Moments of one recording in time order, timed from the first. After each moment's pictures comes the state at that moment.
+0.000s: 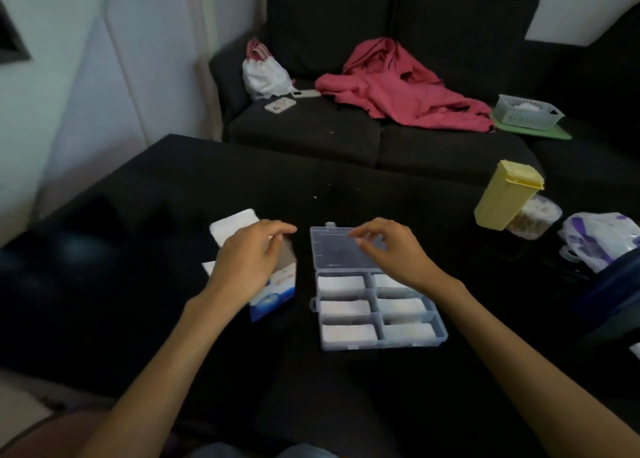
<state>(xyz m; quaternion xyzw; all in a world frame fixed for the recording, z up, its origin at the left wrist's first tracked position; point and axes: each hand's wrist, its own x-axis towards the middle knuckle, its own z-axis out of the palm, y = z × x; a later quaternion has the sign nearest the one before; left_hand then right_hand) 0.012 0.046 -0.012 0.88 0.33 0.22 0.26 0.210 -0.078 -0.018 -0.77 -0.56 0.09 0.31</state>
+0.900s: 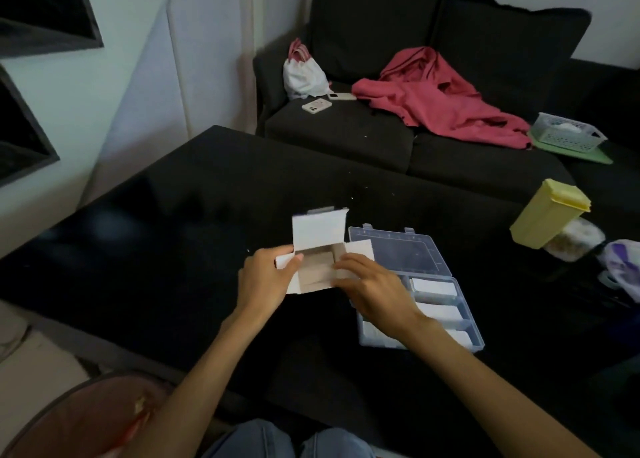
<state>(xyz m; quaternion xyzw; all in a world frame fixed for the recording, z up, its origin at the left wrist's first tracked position) -0.033 0.046 -0.055 0.74 0.45 0.31 0.39 0.133 -0.061 -0.064 -0.67 -0.73 -0.04 0.11</state>
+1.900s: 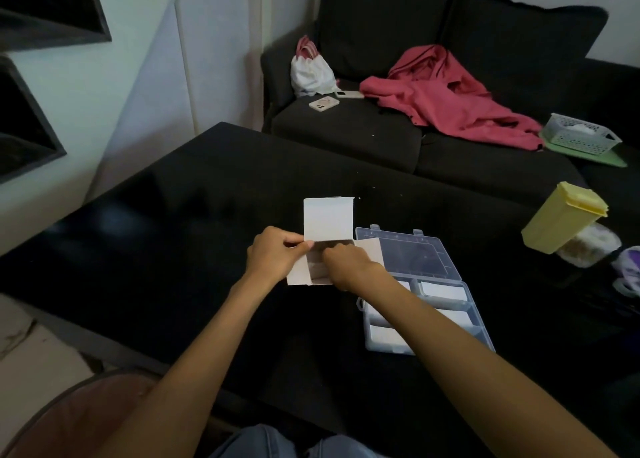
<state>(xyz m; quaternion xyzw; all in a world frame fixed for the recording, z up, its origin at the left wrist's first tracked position) -0.018 0.084 -0.044 0.79 0.44 0.20 0.38 0.110 0.026 -0.042 -0.77 -0.62 0.12 -0.10</state>
